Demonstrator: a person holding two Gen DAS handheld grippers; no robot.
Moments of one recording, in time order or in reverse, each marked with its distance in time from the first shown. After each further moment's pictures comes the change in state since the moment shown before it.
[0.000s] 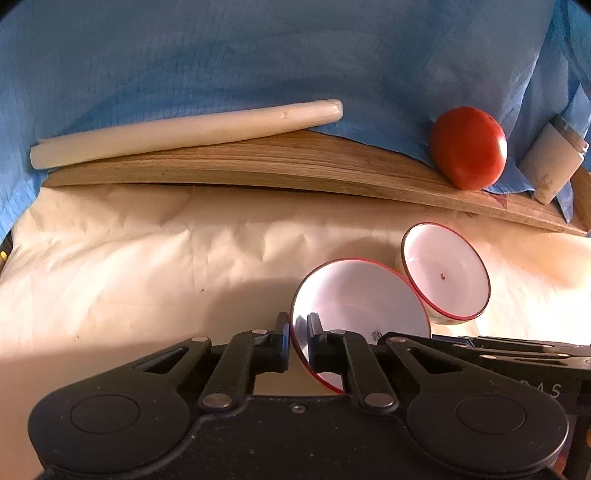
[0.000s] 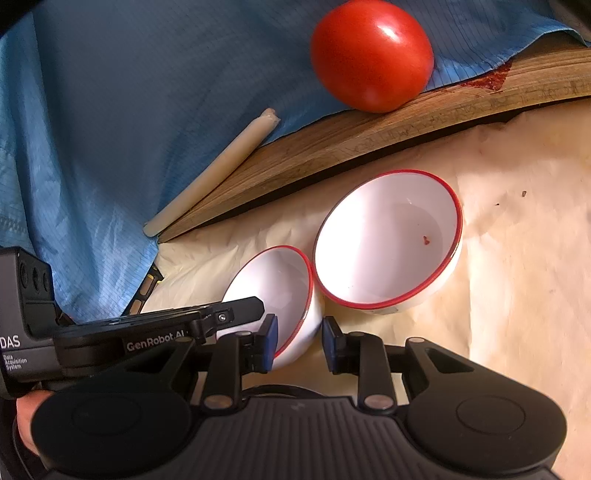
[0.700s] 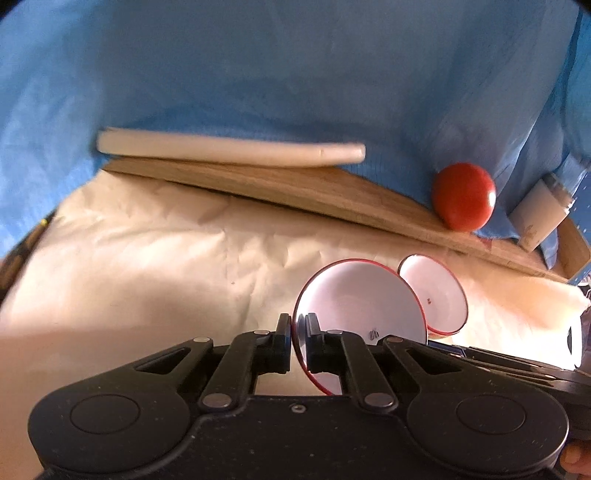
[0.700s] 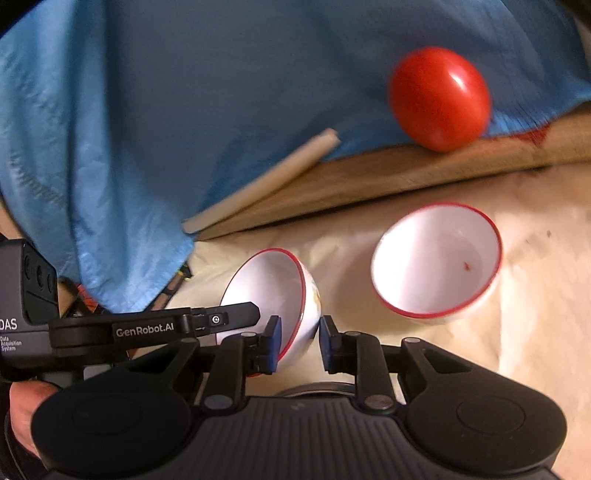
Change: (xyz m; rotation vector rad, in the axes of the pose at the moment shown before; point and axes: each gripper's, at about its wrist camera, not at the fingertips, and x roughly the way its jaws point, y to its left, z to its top) left arm -0.047 0.017 -0.020 -0.130 -0.100 -0.017; right arm -0.019 0.038 -0.008 -0.129 -0.064 0.035
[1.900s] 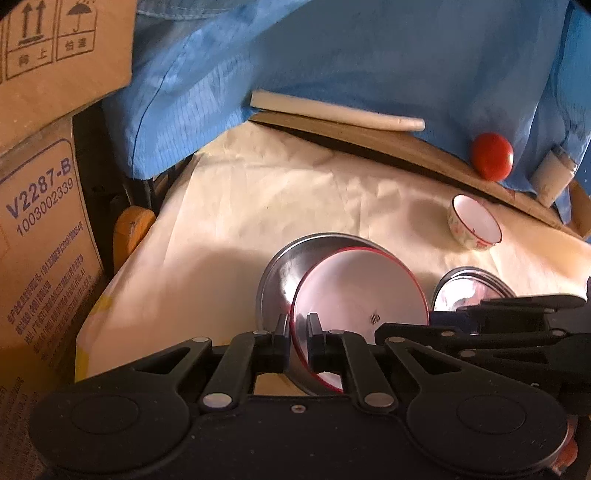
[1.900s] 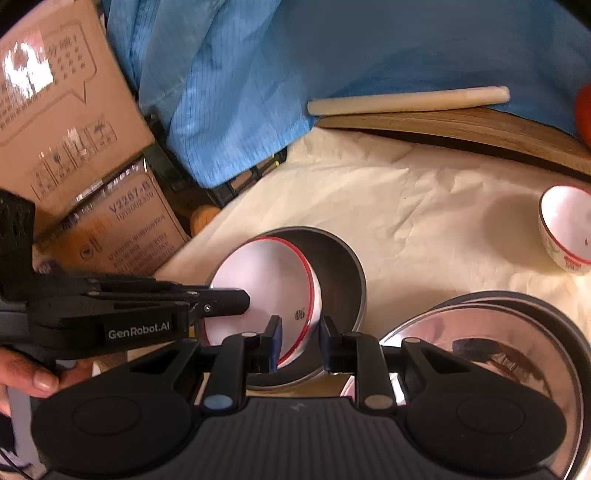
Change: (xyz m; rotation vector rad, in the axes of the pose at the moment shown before) left arm -0.093 0.071 -0.069 0.012 0.036 0.111; right arm 0.028 0.128 -0.057 -0.315 0.252 -0.034
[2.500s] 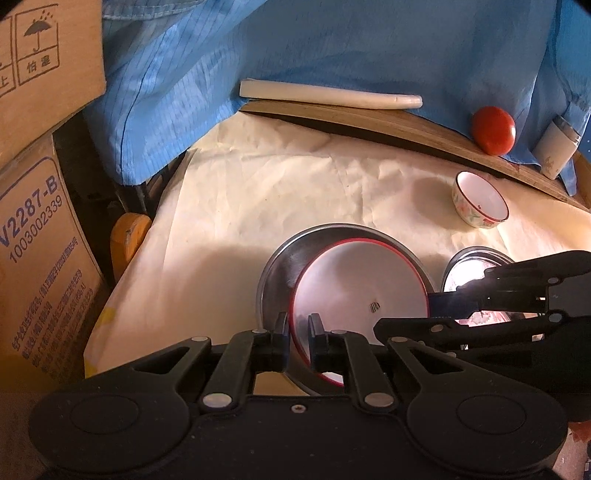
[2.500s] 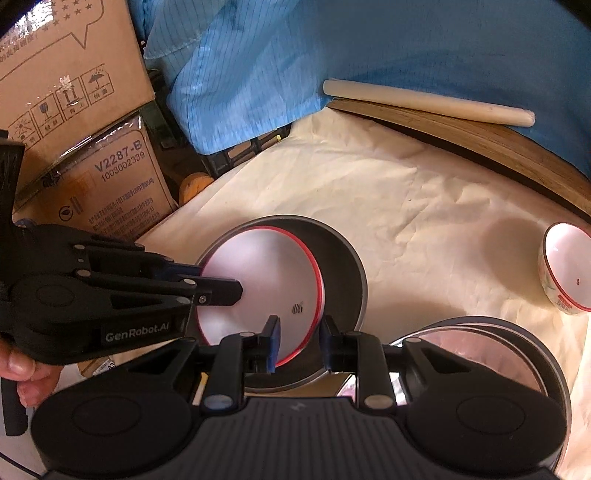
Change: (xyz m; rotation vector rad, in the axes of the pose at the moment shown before) left arm 0.007 -0.004 0.010 0.069 0.067 0.017; right arm 0.014 0.018 0.010 -0.120 0.099 -0.093
